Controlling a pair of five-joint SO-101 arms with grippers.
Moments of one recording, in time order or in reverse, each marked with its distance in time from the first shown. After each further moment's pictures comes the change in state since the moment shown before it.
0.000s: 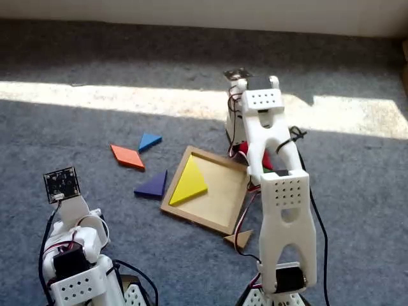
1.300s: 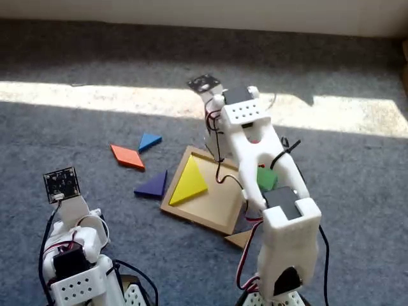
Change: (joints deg) left arm 0.0 0.0 0.0 0.0 0.0; right arm -9.0 -28.6 36.0 -12.5 4.3
